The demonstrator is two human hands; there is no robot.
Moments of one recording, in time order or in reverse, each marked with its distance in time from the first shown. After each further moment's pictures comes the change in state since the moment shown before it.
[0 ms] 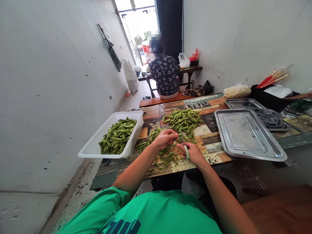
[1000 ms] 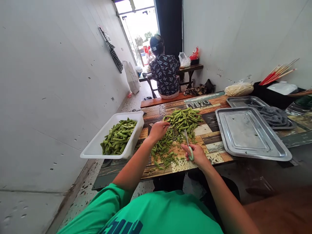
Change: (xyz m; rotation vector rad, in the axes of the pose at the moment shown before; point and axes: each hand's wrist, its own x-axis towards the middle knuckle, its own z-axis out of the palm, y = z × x) left_hand 0.005 0.037 -0.022 1.422 0.360 0.349; right_hand -0.002 0.015 -0.009 0.126 0.034 0.103
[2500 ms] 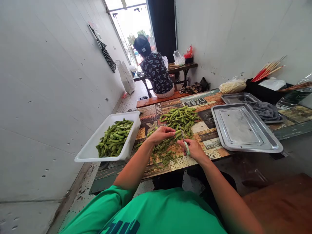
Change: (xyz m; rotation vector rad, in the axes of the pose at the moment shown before) left_hand -0.005 0.000 0.021 -0.844 -0.419 -0.047; right_hand 0.001 -0.014 0.001 -0.072 -0.051 -0.146
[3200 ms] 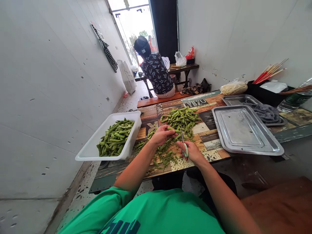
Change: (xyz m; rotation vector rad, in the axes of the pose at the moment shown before) left_hand 0.000 0.001 0.017 -0.711 0.181 -0.070; right_hand -0.004 -0.006 0.015 0.175 -0.015 0.098
